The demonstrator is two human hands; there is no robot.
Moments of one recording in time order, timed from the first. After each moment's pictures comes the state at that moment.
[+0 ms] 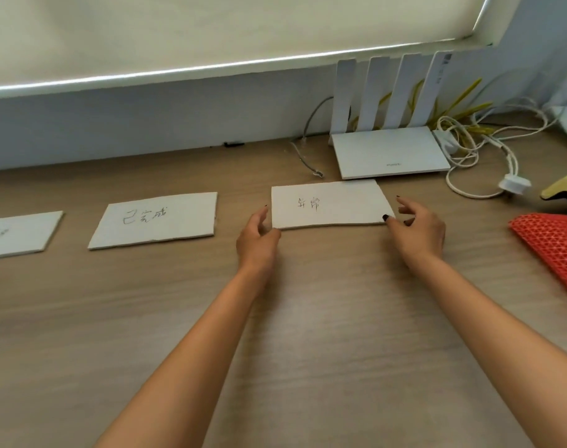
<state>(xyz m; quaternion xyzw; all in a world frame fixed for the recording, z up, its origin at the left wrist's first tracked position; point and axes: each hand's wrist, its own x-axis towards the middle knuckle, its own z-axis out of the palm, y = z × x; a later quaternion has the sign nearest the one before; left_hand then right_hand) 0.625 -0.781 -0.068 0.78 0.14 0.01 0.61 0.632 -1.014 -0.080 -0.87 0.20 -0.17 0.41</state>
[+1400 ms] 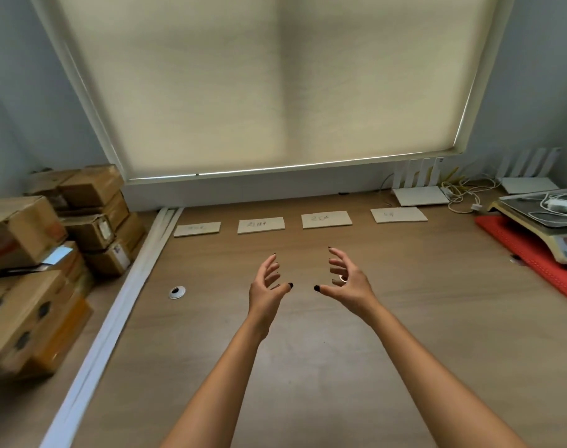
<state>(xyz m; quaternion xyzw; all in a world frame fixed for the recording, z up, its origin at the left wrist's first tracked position) 0.064 -0.375 0.179 0.74 0.04 0.05 0.67 0.089 -0.556 0.166 -0.81 -0.07 -0.04 0.58</state>
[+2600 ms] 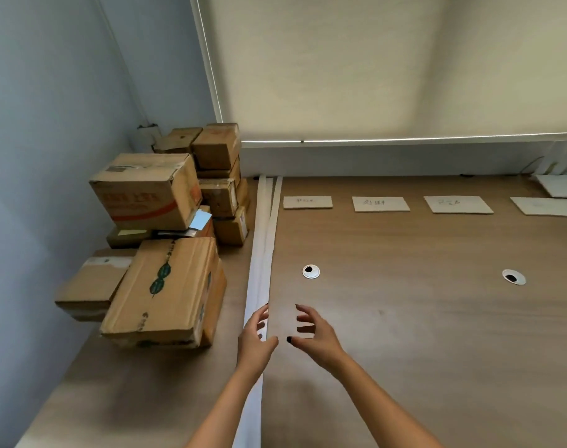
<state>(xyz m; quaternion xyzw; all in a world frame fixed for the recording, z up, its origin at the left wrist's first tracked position) 0.029 0.071 0.061 0.81 0.17 0.01 0.56 0.060 -0.077 0.062 -0.79 -0.05 0.18 0.59</state>
